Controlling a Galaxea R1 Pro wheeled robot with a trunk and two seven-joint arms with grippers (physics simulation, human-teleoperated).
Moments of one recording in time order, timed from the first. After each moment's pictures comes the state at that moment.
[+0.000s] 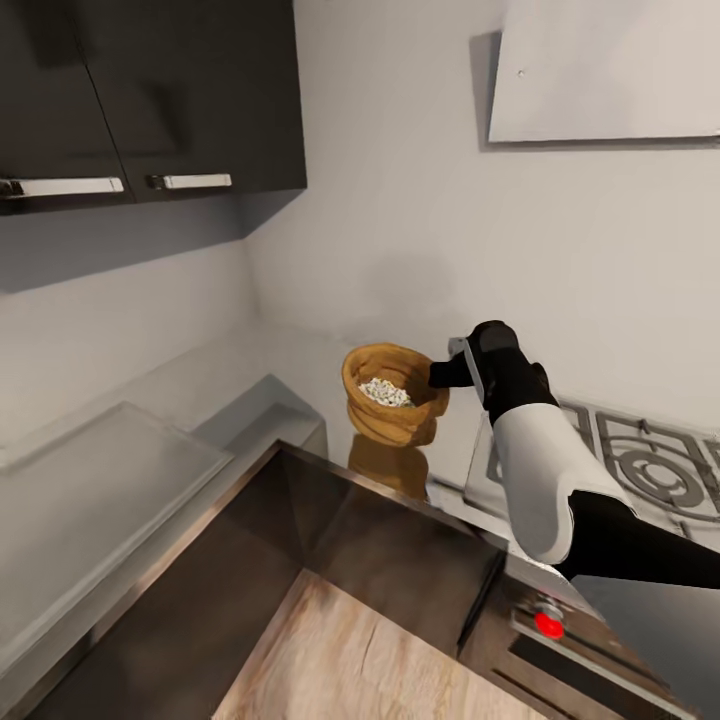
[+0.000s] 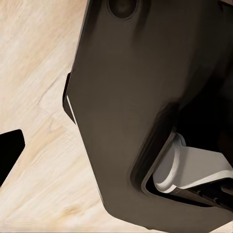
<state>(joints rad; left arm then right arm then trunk) 0.00 -0.02 0.01 -0.08 0.33 -0.06 0.01 -1.32 0.16 -0.25 -0.68 0.48 1.04 0.24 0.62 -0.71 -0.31</state>
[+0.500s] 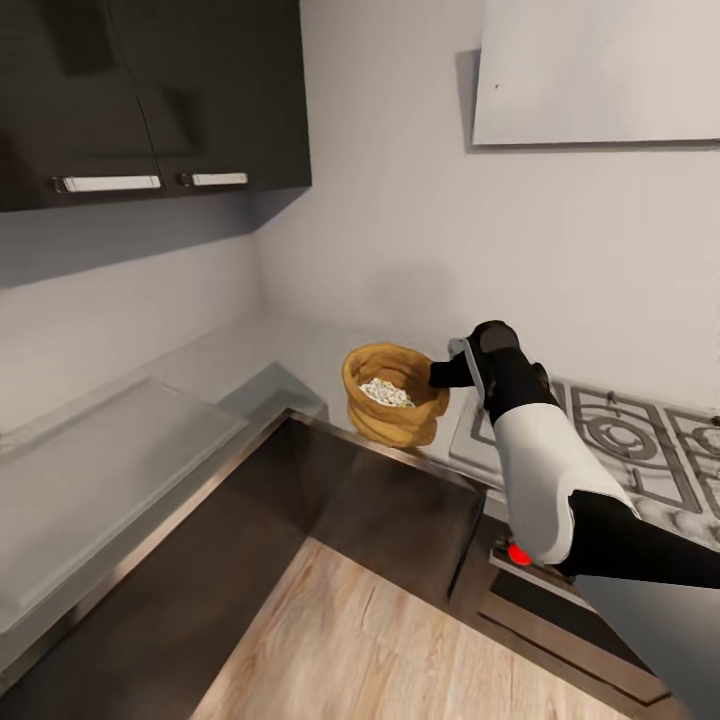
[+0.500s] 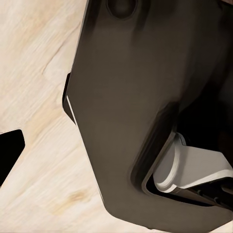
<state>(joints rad) 0.00 -0.02 0.00 -0.08 0.32 -0.06 0.01 -1.32 0.16 -0.26 -0.68 0.48 1.04 0.24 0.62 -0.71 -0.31</state>
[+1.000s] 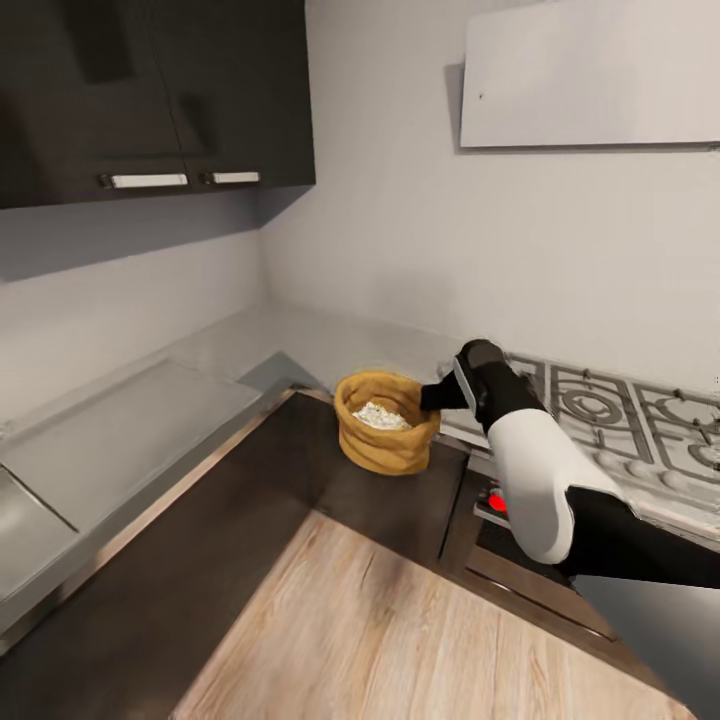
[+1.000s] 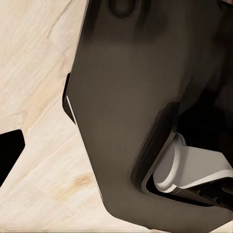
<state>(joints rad) 0.00 -0.02 0.00 -0.08 0.32 -0.06 0.01 -1.32 0.16 -0.26 -0.53 0.47 1.04 0.25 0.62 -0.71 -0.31</state>
